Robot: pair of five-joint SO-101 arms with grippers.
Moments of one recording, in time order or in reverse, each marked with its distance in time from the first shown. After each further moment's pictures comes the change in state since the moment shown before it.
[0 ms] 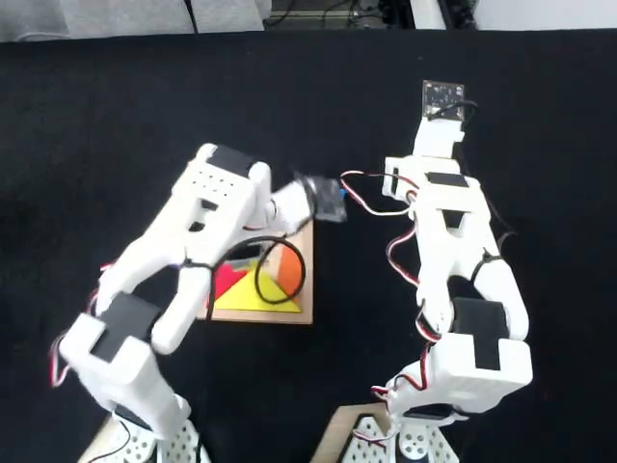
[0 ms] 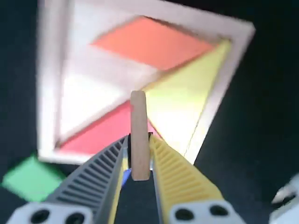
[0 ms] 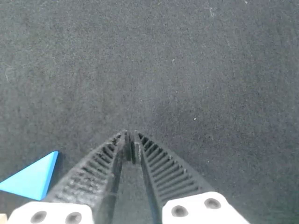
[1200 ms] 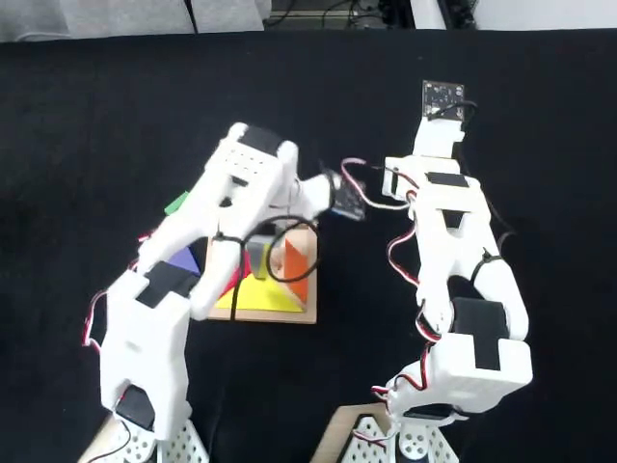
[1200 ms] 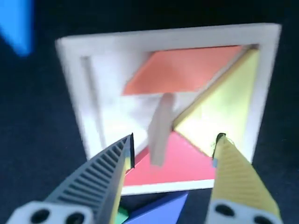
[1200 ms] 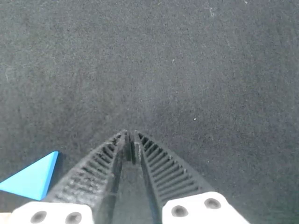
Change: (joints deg) left arm 1.1 17.5 -23.9 3.5 -10.9; right arm 0.0 0.0 0.0 0.0 0.0
